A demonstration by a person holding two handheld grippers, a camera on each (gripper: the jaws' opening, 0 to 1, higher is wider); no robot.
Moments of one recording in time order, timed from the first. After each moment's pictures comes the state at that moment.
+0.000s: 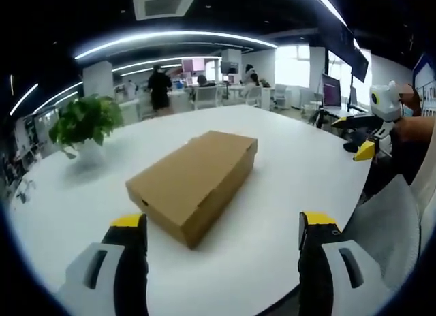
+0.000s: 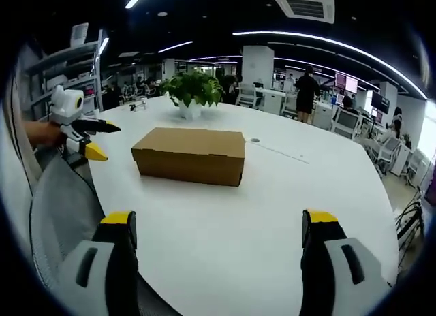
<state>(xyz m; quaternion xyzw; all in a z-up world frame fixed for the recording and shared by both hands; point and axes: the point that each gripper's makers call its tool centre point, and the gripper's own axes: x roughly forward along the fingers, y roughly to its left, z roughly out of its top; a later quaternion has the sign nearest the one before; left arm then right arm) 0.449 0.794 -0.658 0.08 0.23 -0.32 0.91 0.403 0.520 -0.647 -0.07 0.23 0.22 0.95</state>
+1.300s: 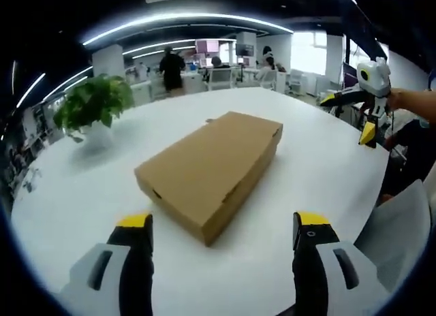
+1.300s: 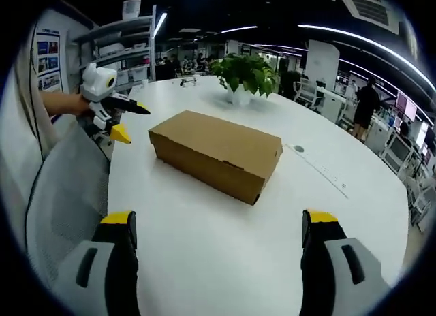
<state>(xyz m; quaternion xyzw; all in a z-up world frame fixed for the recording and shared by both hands) 0.485 0.805 -0.685 0.09 0.29 -0.28 0.91 0.485 0.538 -0.660 -0.16 0.27 0.41 0.86</state>
